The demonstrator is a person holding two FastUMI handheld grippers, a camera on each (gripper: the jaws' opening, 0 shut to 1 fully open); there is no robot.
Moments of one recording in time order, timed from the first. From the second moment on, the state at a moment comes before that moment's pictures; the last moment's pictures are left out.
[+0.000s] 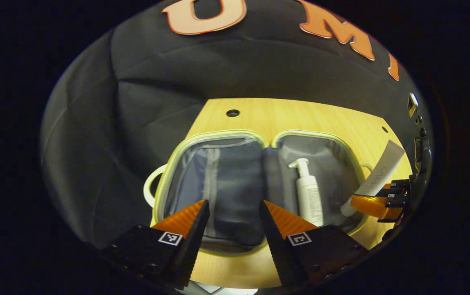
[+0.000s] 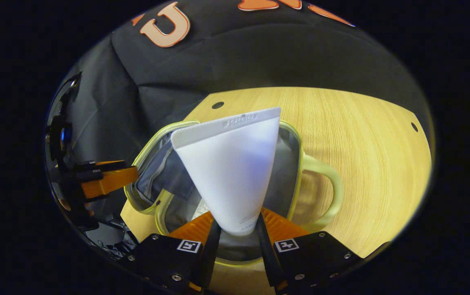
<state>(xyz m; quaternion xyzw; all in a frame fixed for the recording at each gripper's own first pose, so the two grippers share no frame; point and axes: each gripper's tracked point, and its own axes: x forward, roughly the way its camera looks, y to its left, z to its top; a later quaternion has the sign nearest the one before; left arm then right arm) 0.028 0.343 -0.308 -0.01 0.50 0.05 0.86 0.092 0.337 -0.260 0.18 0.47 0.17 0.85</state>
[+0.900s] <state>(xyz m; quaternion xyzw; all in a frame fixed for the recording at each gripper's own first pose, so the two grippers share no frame) -0.023 0.476 -0.340 -0.07 0.51 0.19 0.83 0.103 0.348 -0.321 0.19 0.61 0.02 0.77</state>
